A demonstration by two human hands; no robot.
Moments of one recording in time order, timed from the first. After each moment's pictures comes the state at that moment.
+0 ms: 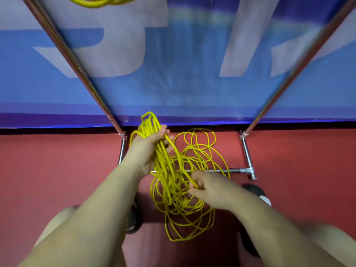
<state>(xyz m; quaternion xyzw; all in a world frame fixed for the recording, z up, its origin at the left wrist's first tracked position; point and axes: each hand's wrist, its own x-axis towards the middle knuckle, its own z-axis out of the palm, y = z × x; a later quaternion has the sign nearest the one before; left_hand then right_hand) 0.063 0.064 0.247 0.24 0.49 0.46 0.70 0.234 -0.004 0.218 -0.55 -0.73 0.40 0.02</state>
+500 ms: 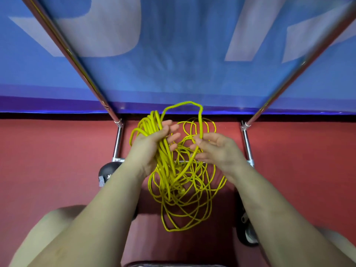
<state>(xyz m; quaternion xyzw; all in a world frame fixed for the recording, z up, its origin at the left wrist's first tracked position) 0.075 0.062 0.217 0.23 0.51 0.44 0.70 0.237 0.036 0.225 -0.57 -0.37 0.64 0.36</state>
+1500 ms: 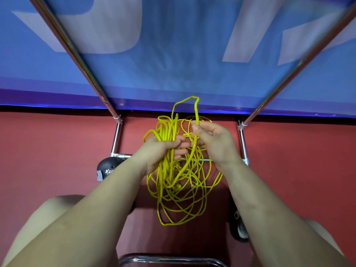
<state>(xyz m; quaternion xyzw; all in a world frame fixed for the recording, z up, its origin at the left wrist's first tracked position) 0.085 0.052 0.207 0.28 0.52 0.28 0.75 0.235 0.046 0.227 -0.58 -0.39 0.57 0.44</state>
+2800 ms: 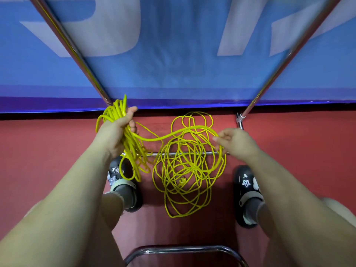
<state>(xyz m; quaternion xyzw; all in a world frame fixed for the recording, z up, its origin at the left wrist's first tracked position) 0.002 0.063 0.231 0.26 0.53 0.48 0.65 0.294 0.028 0.198 -0.69 -0.54 0.44 0.19</state>
